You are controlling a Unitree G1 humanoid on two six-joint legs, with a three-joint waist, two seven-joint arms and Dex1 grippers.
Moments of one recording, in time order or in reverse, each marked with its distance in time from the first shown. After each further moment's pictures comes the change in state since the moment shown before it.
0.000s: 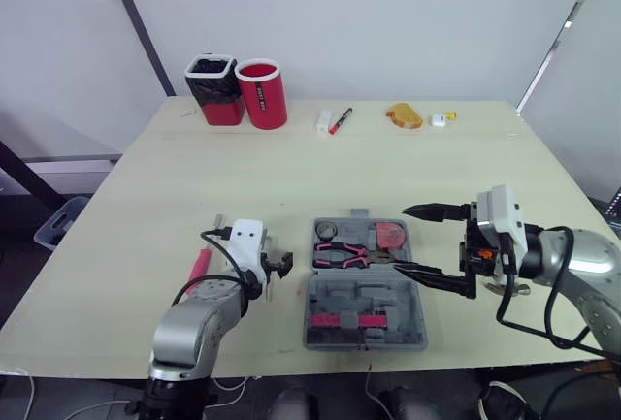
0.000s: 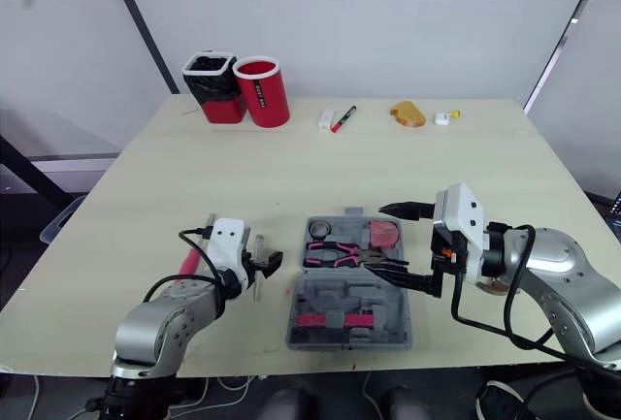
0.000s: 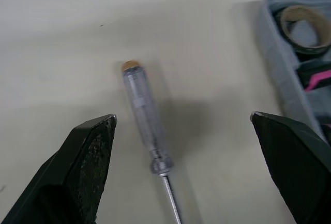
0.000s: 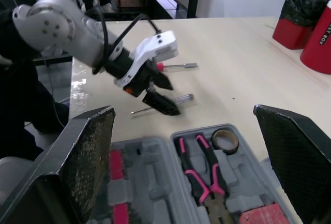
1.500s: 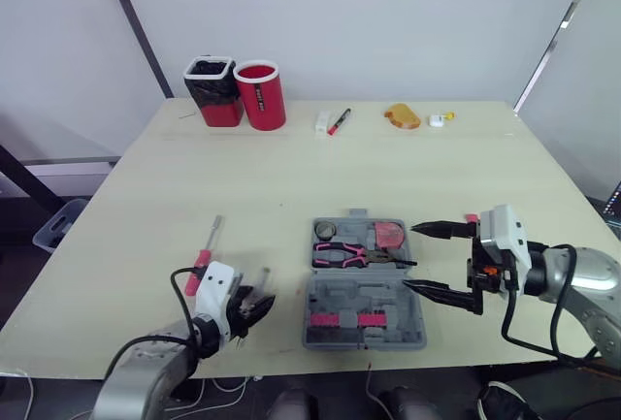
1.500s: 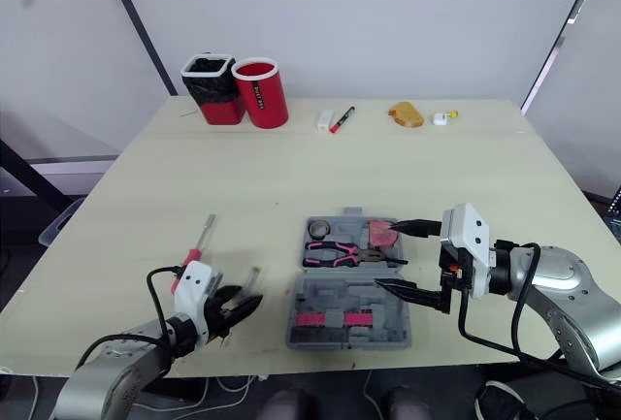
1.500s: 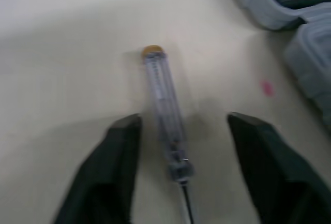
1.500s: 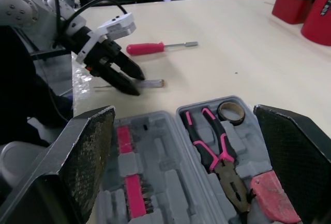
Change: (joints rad) left arm 0.347 0.286 0.088 -0.031 -0.105 -0.325 -0.507; right arm 0.142 -0.014 -0.007 -0.001 -0.032 -0.077 0.000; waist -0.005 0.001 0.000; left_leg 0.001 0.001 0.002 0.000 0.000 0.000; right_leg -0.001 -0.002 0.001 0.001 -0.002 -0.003
